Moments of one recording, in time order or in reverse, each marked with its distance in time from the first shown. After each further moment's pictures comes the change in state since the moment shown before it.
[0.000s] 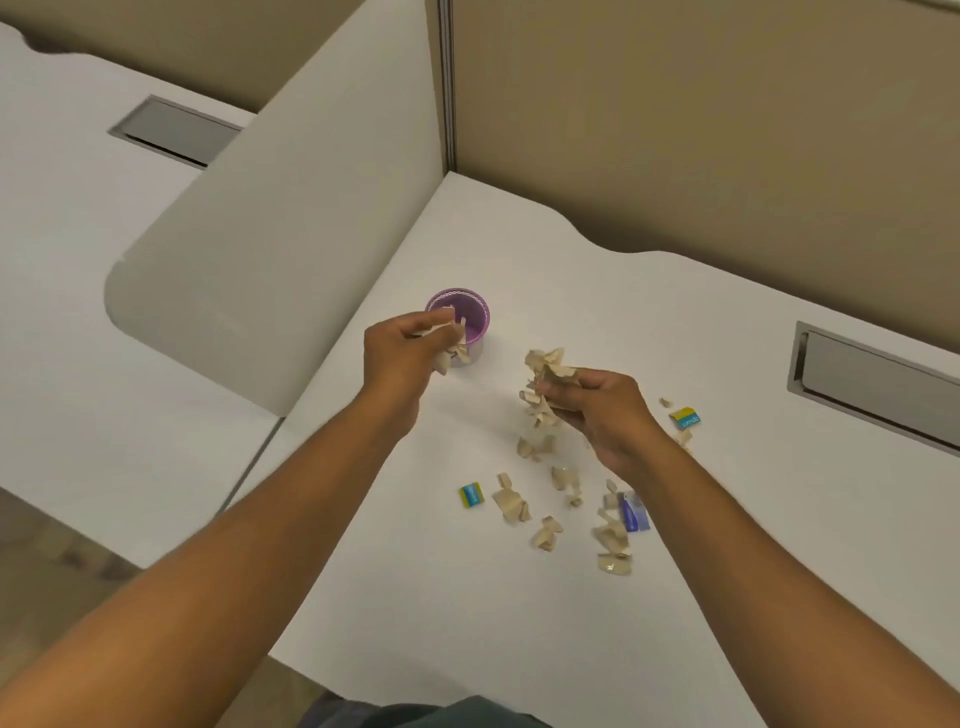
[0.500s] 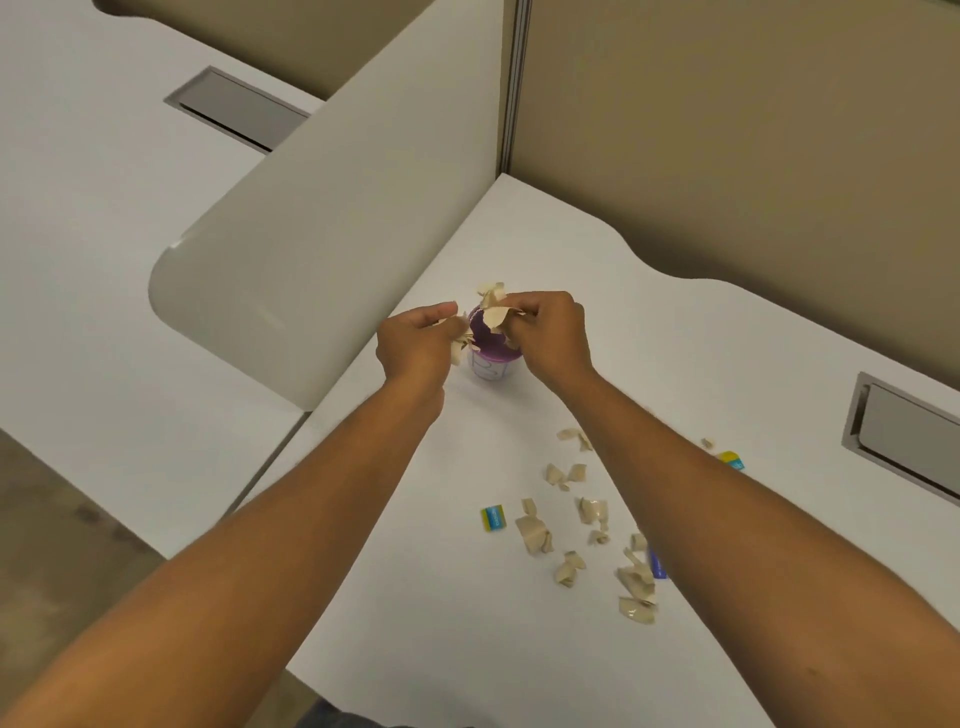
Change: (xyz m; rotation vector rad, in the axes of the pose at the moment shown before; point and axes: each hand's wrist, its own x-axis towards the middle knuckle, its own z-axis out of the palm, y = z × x) left_hand 0.045 0.003 -0.010 -0.072 0.286 -0.073; right_hand 0.101 -0.042 0.112 -0.638 0.047 -0.451
